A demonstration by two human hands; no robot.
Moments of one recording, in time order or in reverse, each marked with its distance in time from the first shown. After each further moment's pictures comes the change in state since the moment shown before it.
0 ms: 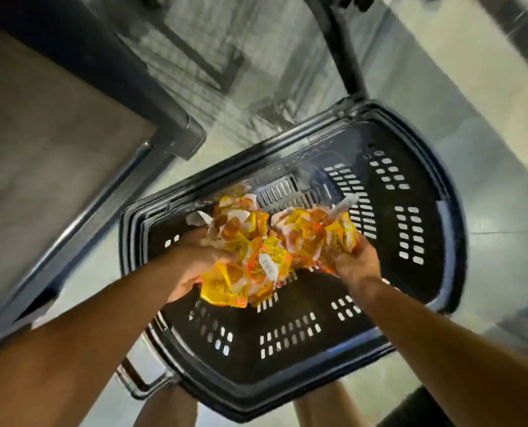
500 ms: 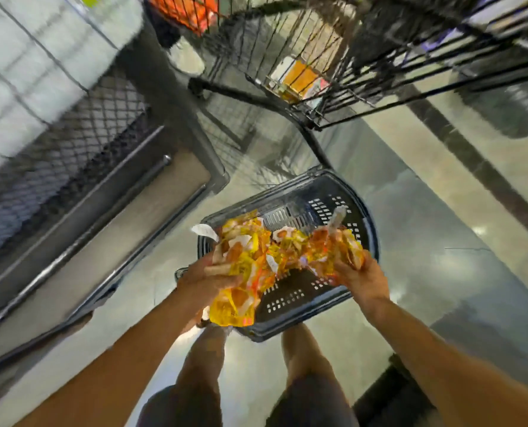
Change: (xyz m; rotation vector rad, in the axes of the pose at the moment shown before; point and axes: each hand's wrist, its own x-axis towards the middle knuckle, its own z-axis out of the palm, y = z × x) left_hand -0.274 -0.006 -0.041 -0.230 -0.060 0.279; right_hand -0.250 -0.068 -0.108 -0.063 0.078 -0.214
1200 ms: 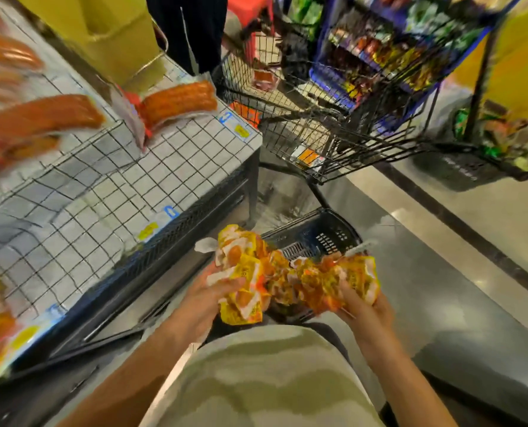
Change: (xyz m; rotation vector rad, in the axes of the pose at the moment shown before) left_hand -0.275 0.017 -0.102 -0.255 -0.160 0.335; right_hand -0.355 -0.057 -0.037 0.667 -0.136 -0.197
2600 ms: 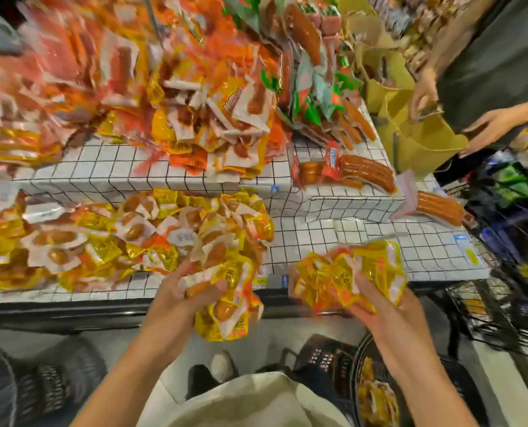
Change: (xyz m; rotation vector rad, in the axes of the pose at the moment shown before) left_hand -0.329 0.043 -0.297 -0.370 0.554 0.609; right_hand -0.226 0.003 0.355 -0.278 -0.744 -0.247
